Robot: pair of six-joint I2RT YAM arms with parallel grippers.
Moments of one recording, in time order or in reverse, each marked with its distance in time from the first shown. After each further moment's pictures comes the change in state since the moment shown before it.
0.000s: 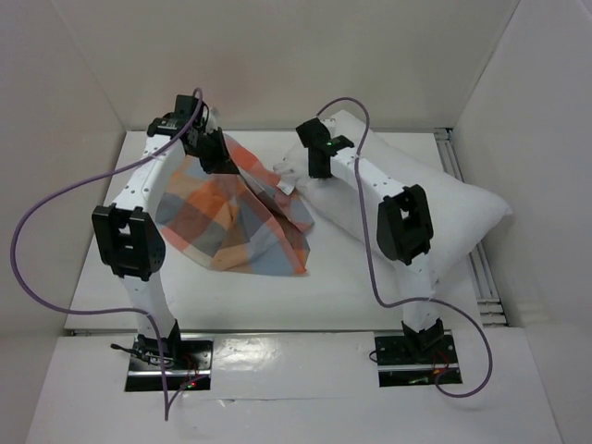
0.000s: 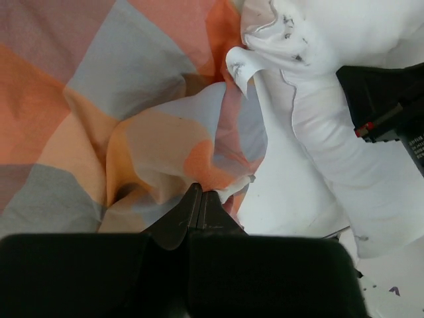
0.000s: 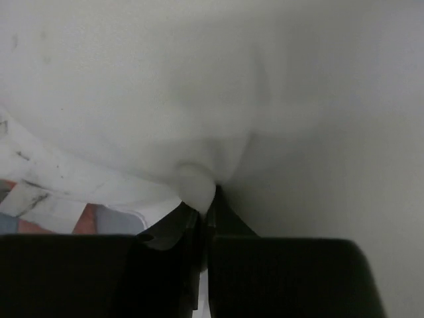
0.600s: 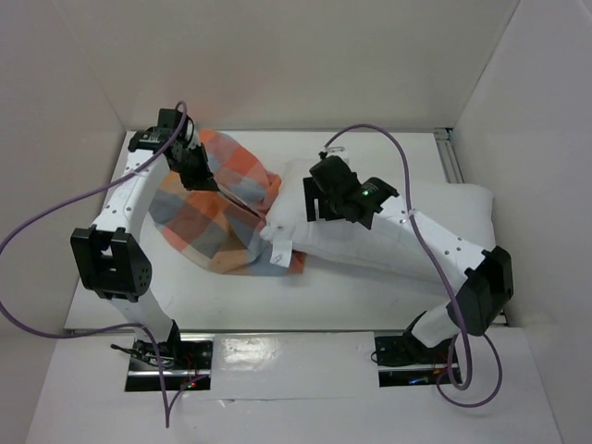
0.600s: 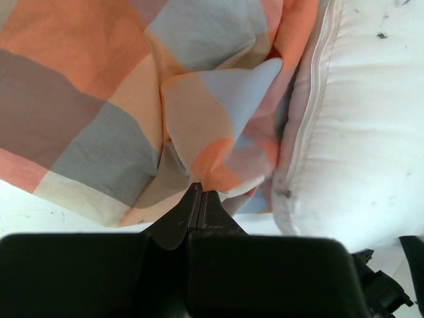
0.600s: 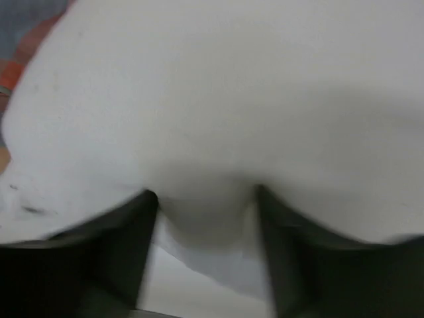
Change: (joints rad) left arm 0.042 -0.191 -0.198 -0.060 -0.129 0.051; right arm 0.199 -0.694 -0.585 -0.035 -0.080 0.055
